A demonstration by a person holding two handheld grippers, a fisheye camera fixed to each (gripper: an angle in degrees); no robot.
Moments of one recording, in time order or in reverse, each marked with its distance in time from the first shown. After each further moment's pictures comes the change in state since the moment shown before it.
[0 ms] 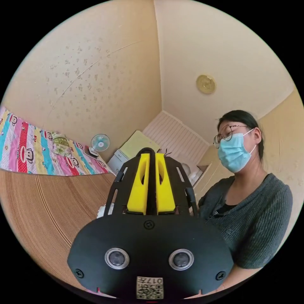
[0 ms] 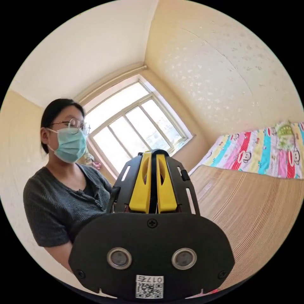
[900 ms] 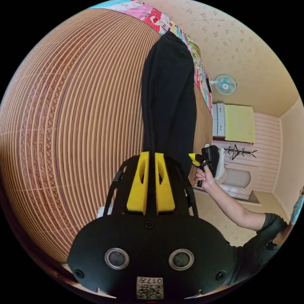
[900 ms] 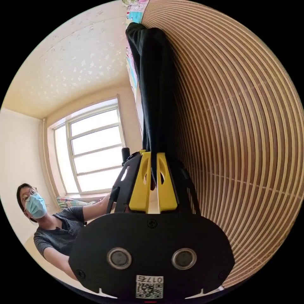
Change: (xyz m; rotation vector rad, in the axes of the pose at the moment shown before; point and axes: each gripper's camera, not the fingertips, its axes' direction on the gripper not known) left arm -0.431 0.221 0.005 -0.448 -0.378 -0.753; right arm 0.473 0.274 0.136 -0.166 -0.157 0.892
